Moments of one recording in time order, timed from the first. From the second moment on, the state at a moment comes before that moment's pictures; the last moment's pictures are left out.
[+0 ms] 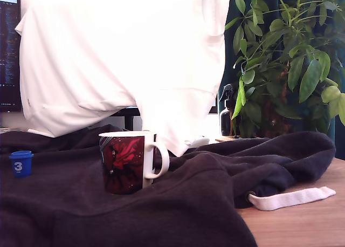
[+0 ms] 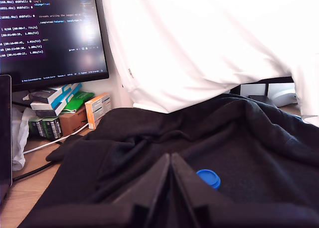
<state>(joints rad) 0.00 0.00 0.02 -0.01 0.00 -0.01</state>
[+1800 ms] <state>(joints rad) -0.02 1.34 0.14 0.89 0.23 -0.01</state>
